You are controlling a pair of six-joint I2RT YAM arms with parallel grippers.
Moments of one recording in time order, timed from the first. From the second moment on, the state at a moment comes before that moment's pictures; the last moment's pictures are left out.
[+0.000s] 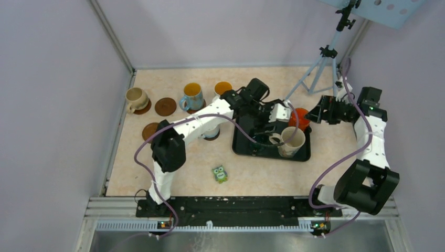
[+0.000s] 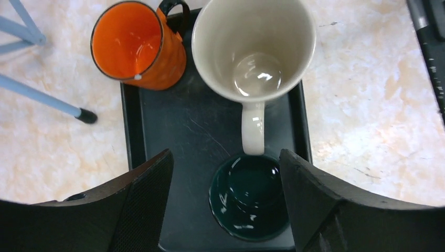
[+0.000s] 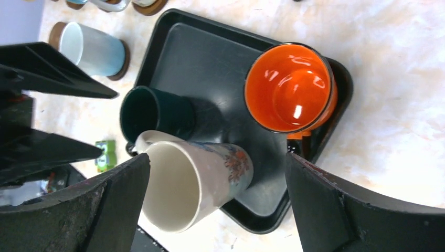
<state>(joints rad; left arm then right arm) -0.85 1.99 1.84 -0.65 0.62 0.75 -0.40 1.32 1.11 -0.78 -0.87 -0.25</state>
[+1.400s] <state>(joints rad) -1.01 2.20 1.90 -0.64 0.39 0.62 -0.50 1.30 1.08 -0.69 -1.07 -0.18</state>
